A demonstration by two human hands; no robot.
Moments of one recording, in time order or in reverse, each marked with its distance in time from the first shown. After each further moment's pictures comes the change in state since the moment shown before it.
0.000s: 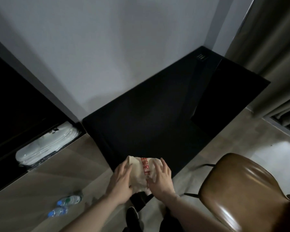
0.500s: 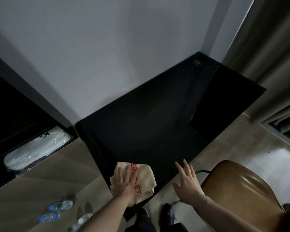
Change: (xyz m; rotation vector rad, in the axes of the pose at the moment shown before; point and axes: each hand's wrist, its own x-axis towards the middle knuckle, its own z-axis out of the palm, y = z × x) left_hand 0.047 0.050 0.040 0.246 -0.260 -0.251; right_hand 0.009 0.085 -0.100 -0.322 0.013 0.026
